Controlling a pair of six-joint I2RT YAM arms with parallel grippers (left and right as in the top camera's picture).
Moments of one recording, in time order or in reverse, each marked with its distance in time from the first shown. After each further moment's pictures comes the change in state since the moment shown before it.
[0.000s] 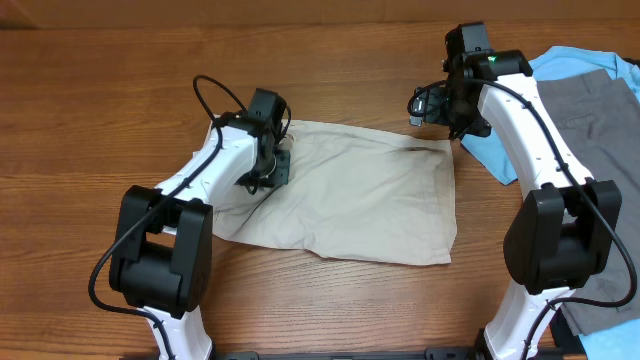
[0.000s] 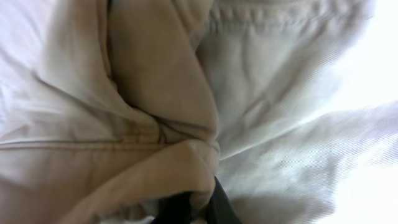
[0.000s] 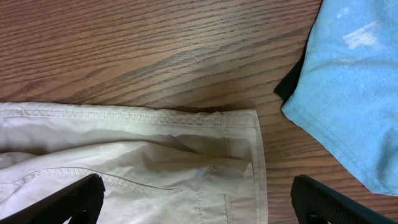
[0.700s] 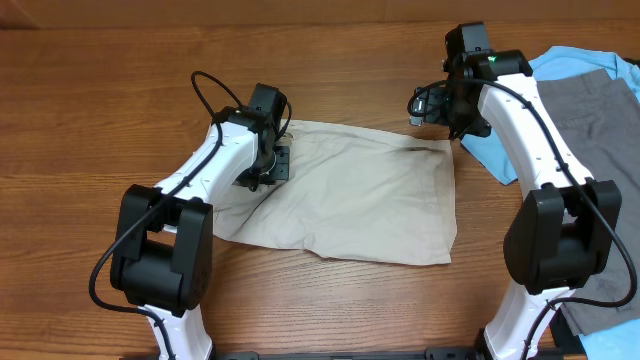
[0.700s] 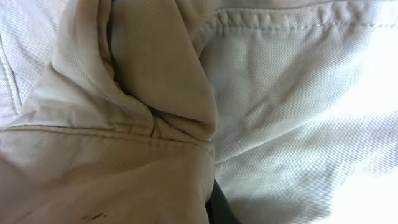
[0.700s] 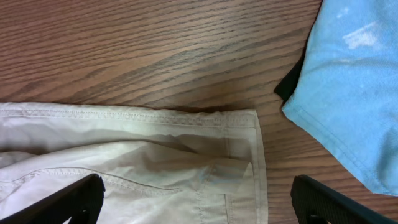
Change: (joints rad) left arm 0.000 0.009 0.027 -0.033 -0.010 -0.039; right arm 0.000 0.000 0.000 0.000 0.000 0.000
